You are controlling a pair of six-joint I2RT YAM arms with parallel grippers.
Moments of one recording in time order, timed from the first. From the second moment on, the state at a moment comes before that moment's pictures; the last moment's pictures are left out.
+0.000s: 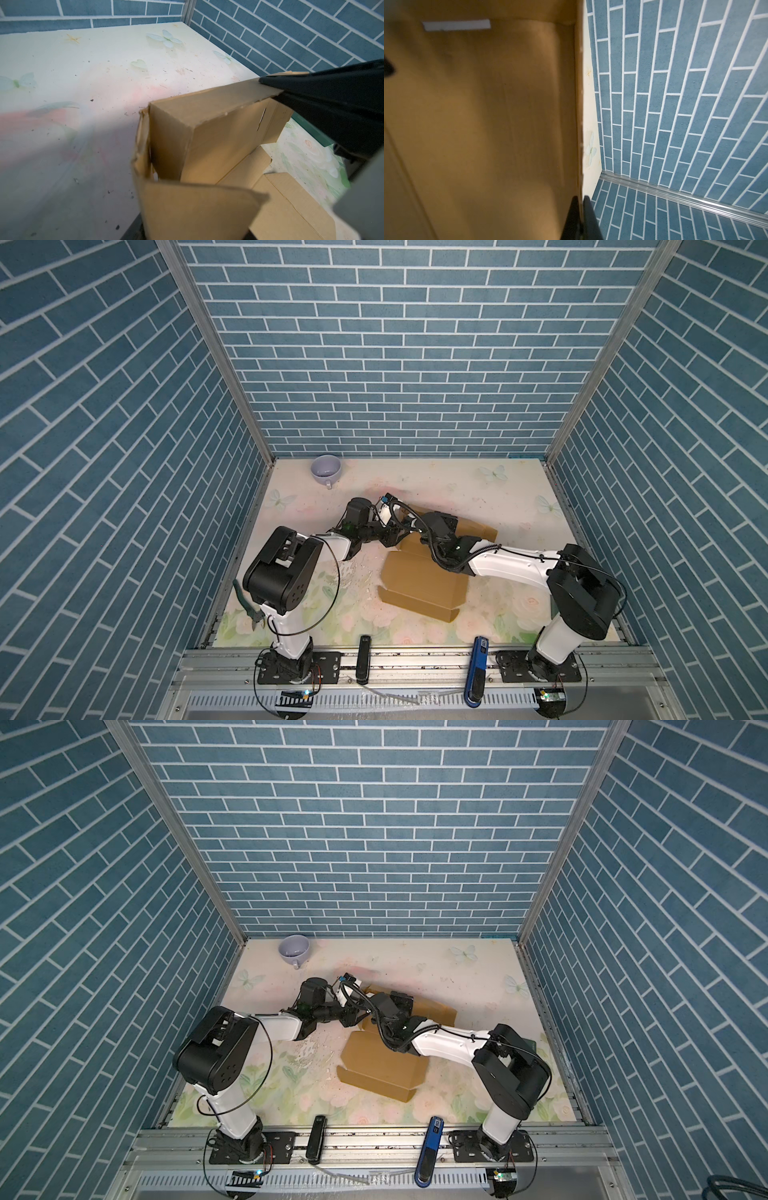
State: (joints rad) left arm -0.42 1.79 0.81 0.47 0.66 -0.04; right arm 0.94 1.67 1.00 -0.03 0.85 -0.88
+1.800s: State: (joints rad) left arm -0.24 1.83 0.85 0.49 0.63 -0.27; right arm 0.90 1.69 0.83 0.58 0.85 -1.39
